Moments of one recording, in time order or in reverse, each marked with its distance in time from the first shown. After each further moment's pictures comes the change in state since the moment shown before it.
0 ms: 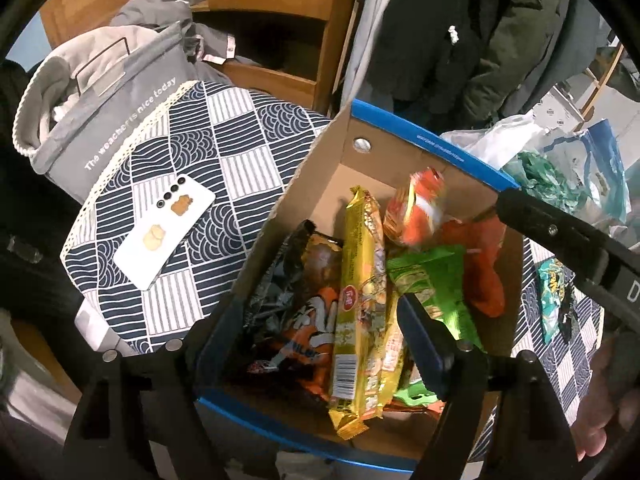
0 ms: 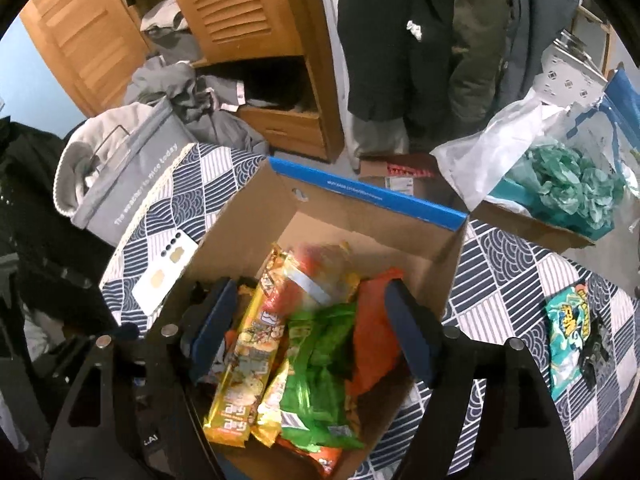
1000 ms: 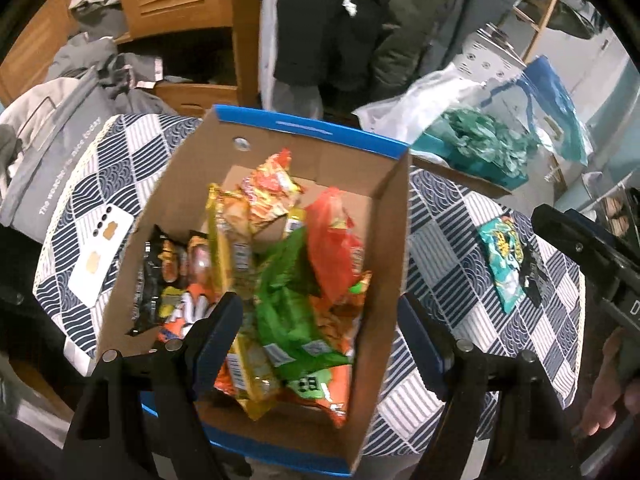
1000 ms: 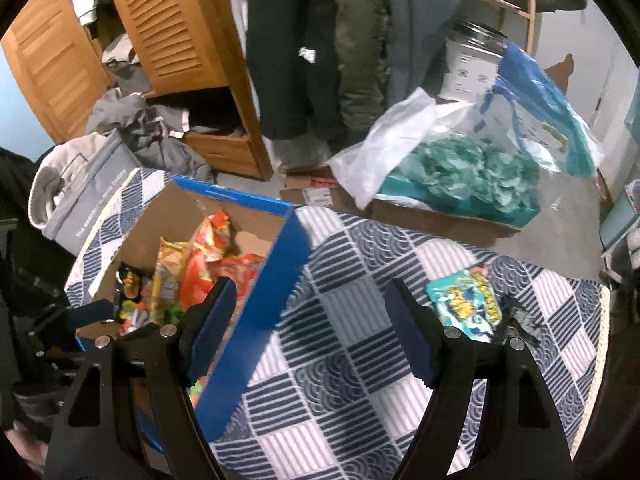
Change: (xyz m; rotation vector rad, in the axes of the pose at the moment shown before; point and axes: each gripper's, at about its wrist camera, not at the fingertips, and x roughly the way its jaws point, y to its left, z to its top) left arm -0.012 -0.114 -0.014 0.176 0.025 -0.077; right arm -0.079 -0.118 -0.038 0.056 -0.079 -0.133
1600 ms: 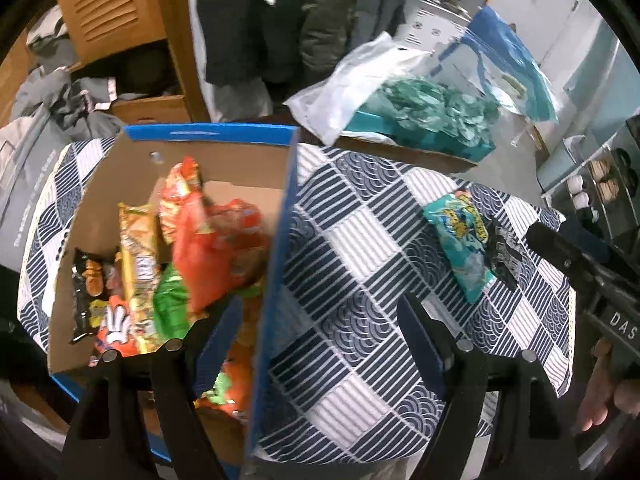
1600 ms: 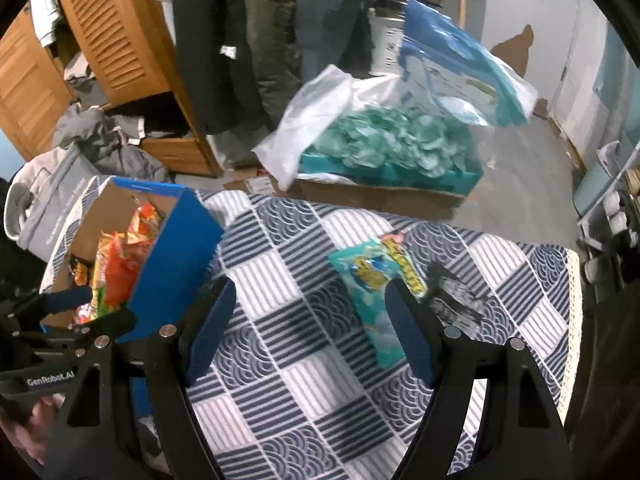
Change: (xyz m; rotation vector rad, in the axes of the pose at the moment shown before) left arm 0.017 -0.099 -0.003 0.114 0.028 -0.026; right arm -0.018 -0.100 -0.033 0.088 0.017 -0.074
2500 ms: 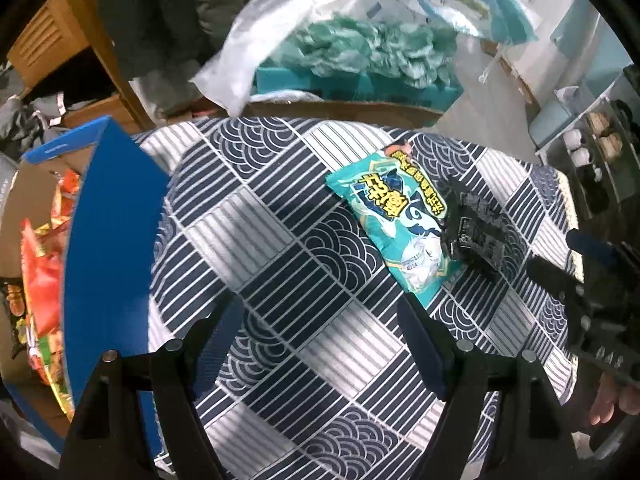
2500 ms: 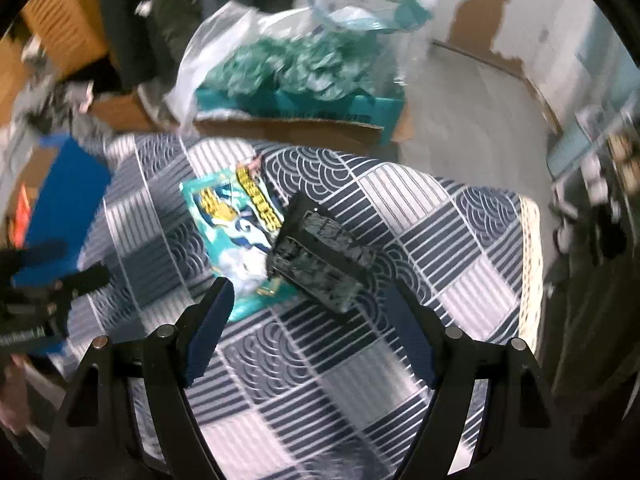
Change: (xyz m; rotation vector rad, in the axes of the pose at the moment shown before) left arm 0.085 -0.124 0.003 0.096 0.114 0.009; right arm 0.037 -0.136 -0.037 -0.029 0.179 -0.086
